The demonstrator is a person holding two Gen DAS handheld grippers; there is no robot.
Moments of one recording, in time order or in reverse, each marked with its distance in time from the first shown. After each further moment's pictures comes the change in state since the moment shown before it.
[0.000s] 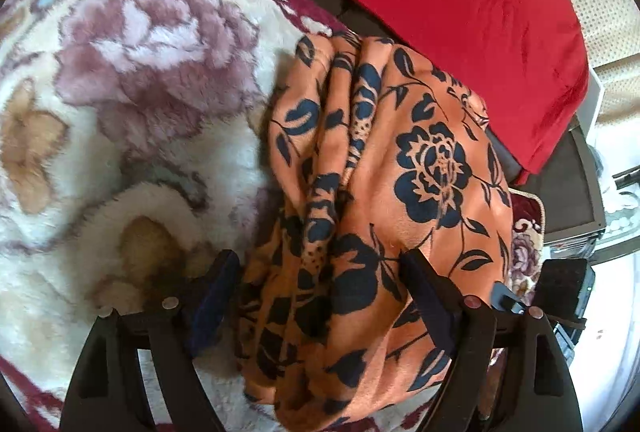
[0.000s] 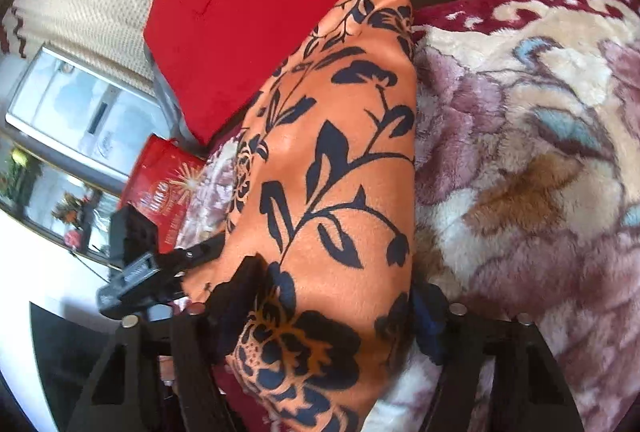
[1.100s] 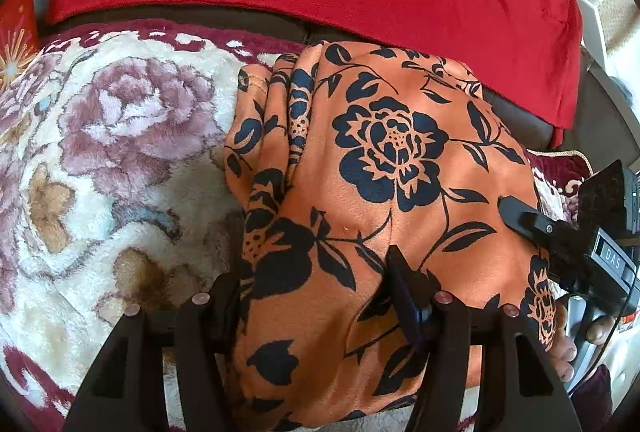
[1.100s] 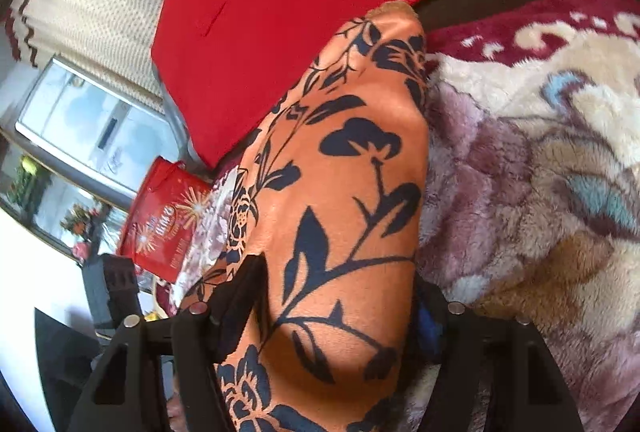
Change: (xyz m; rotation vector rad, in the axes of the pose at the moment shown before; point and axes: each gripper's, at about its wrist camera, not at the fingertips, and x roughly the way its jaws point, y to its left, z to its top) left arm 0.011 -0.055 -0.024 0.252 -0.133 0.241; right arm 0.014 -0.016 0.041 -0.021 -0.056 0.055
